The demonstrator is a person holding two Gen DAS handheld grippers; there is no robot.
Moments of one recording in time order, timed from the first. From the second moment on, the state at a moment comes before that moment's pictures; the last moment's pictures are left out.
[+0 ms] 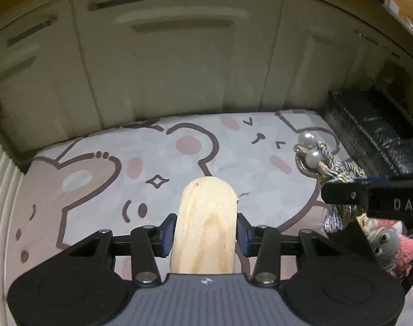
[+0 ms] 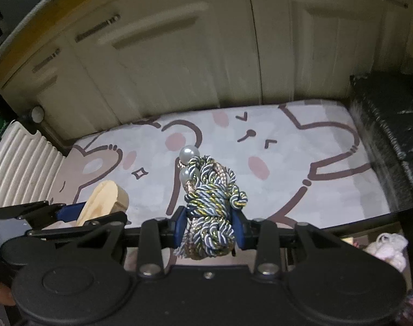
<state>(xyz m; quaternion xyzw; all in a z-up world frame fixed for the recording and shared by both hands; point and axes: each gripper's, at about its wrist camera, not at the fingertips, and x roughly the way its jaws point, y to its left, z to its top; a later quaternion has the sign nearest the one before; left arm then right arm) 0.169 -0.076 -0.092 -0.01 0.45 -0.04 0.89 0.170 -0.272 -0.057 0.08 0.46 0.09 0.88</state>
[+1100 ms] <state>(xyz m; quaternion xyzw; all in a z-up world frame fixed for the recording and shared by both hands) 0.099 -0.094 -0.036 -0.07 0.41 -0.02 0.91 0.093 -0.282 0.000 0.05 0.40 0.09 0.91</state>
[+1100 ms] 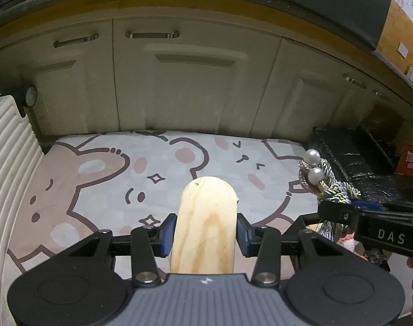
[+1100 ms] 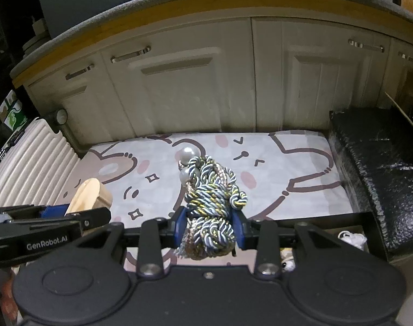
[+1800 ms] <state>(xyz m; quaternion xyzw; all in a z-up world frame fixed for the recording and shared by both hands) 0.108 -0.163 -0.034 -0.06 0.40 -0.09 0.91 0.079 -0.362 0.007 0.06 0.39 0.05 0.92</state>
